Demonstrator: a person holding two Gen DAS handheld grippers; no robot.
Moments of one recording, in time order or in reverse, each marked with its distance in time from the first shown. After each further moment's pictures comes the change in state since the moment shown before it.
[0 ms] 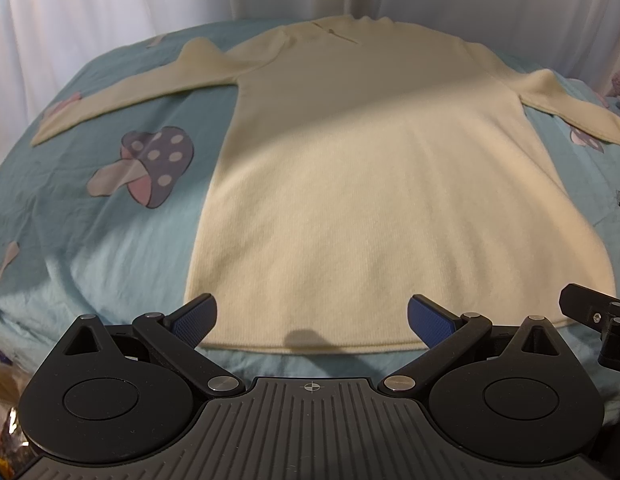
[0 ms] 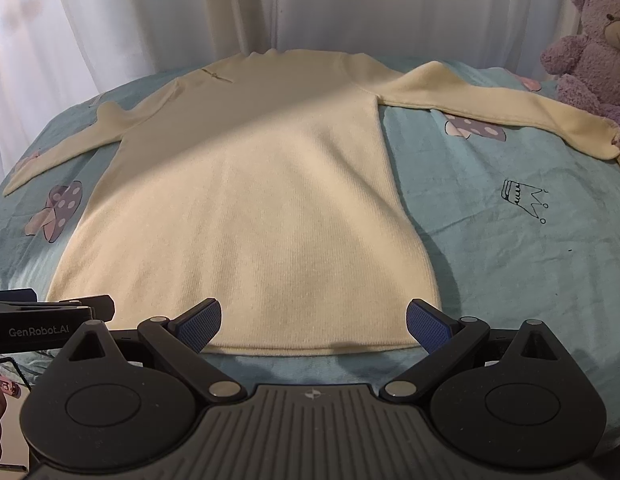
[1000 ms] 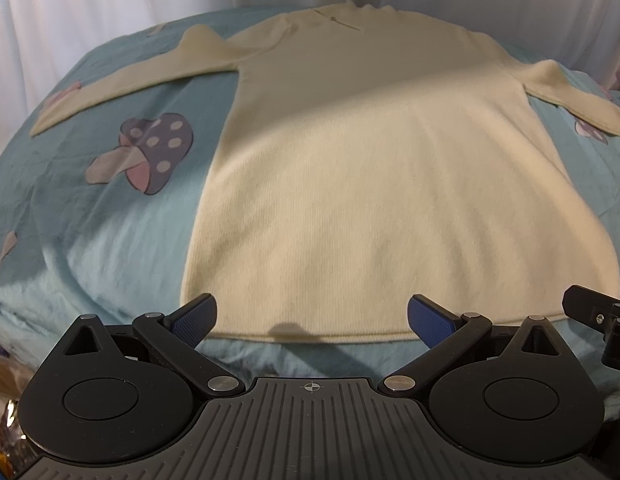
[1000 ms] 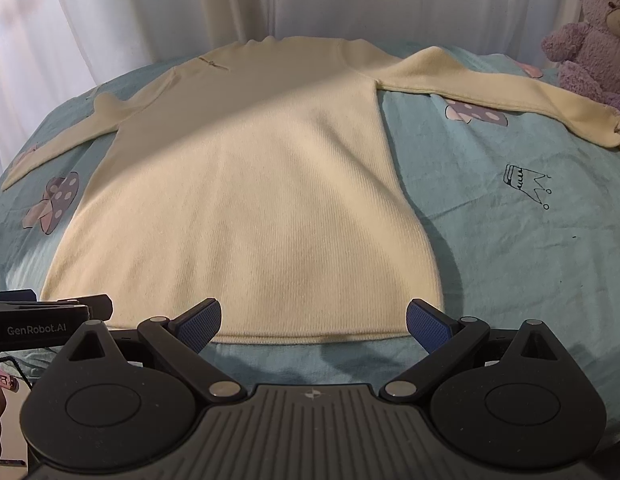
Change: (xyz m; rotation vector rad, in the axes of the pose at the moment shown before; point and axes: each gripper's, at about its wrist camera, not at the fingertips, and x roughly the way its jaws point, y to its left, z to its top) left arm 0.008 0.002 -0.005 -0.004 0.030 0.003; right arm 0.008 -0.002 -0.005 0.008 0.031 0.005
